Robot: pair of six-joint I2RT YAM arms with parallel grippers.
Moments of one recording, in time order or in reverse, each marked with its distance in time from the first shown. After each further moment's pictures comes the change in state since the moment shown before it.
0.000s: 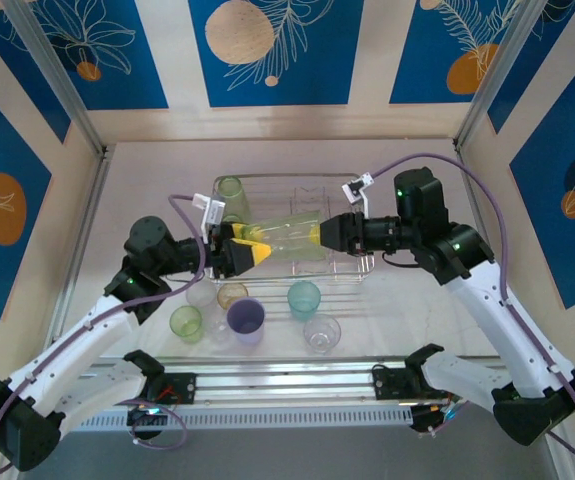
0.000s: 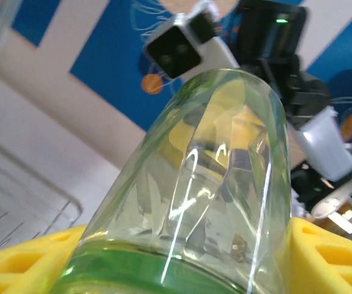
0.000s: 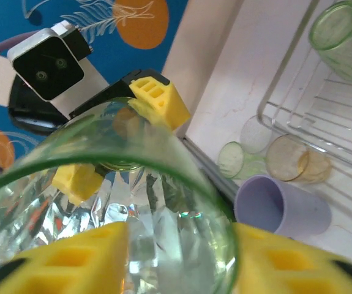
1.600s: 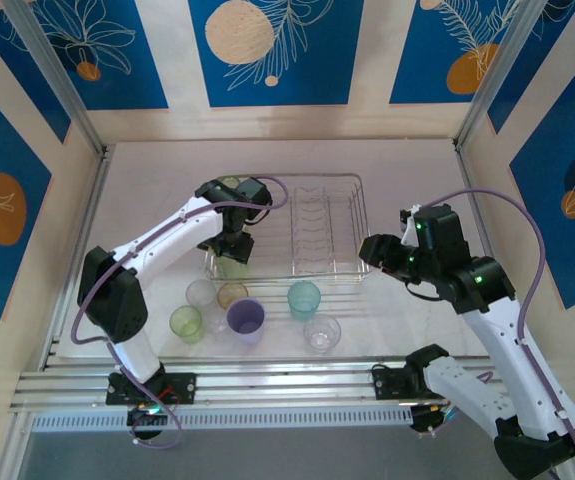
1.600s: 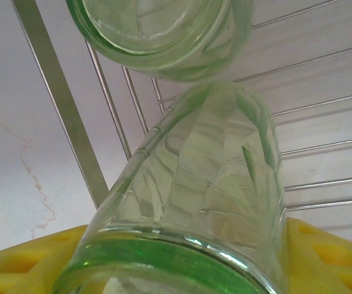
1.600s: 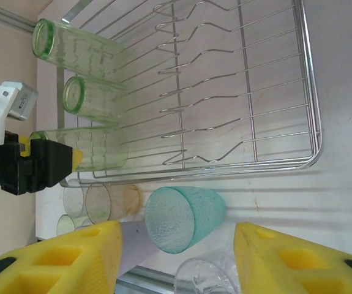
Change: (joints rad) left arm -0.103 0.826 0.797 -1.508 -1.064 0.287; right arm -0.112 -0.205 -0.164 -0.289 0.549 0.034
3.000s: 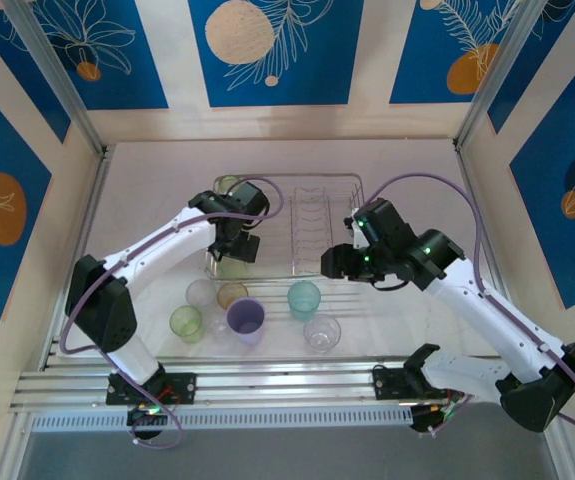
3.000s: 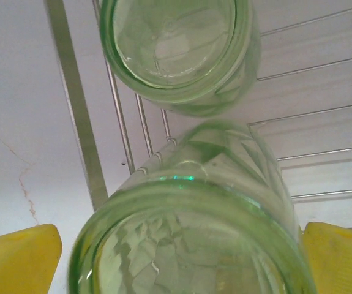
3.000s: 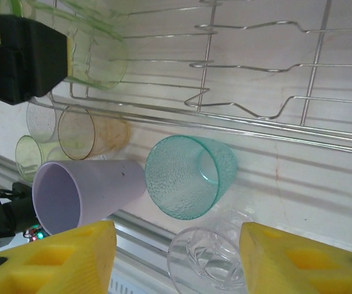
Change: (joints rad) left arm -0.005 -0.093 -0.125 0.177 -0.072 -0.054; right arm 0.296 0.255 0.074 -0.018 0.040 -0.076
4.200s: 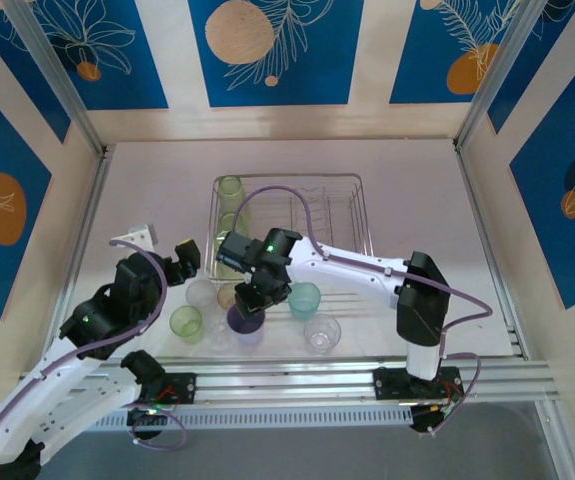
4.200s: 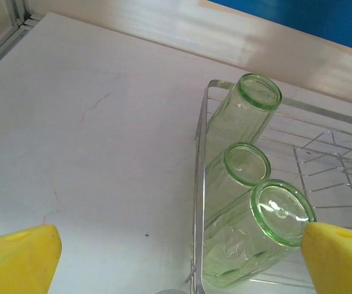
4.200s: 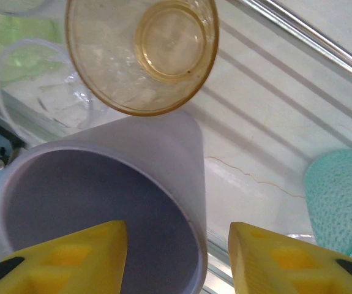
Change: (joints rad) left arm 0.000 -1.034 -0.650 0.445 -0.235 -0.182; right arm 0.471 0.763 0.495 -0.137 0.119 -0.071
